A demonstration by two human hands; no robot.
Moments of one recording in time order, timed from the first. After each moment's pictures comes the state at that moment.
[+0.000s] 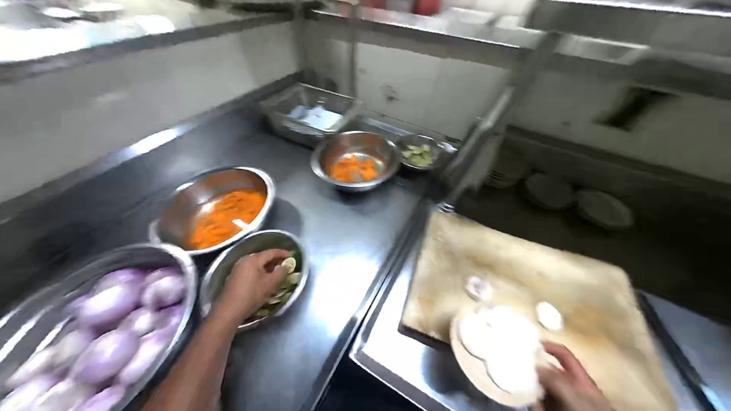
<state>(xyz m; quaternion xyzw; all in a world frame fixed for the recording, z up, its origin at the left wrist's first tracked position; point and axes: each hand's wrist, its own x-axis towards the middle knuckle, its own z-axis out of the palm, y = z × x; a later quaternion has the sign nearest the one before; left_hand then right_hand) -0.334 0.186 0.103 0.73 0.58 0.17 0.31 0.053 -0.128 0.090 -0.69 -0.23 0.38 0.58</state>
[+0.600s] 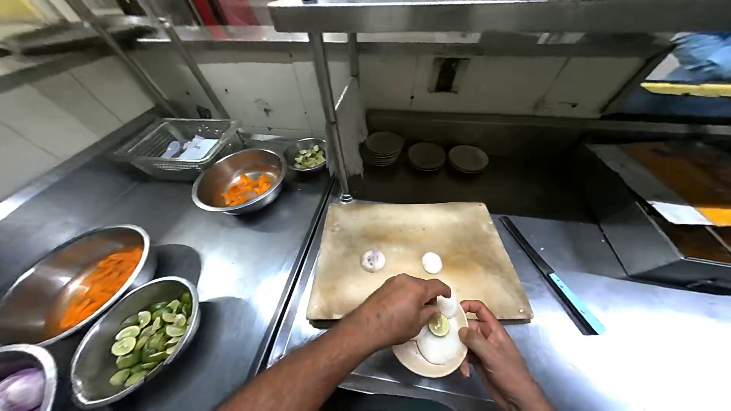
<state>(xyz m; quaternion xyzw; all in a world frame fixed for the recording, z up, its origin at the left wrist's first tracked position) 0.001 -0.012 0.168 0.92 0.04 -0.05 0.38 0.096 -0.201 0.085 -0.58 -0.16 0.41 0.69</state>
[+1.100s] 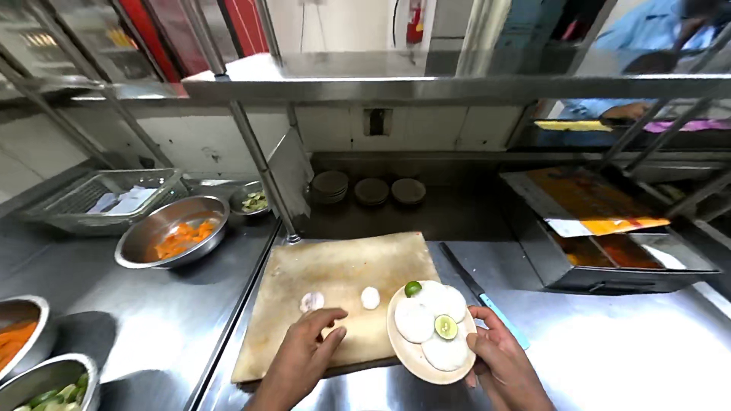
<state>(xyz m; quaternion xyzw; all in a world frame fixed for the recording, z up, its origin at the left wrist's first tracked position) -0.011 -0.020 0.123 0.89 0.20 0.19 0.36 0.185 -0.269 0.133 -0.55 -0.15 0.31 0.76</state>
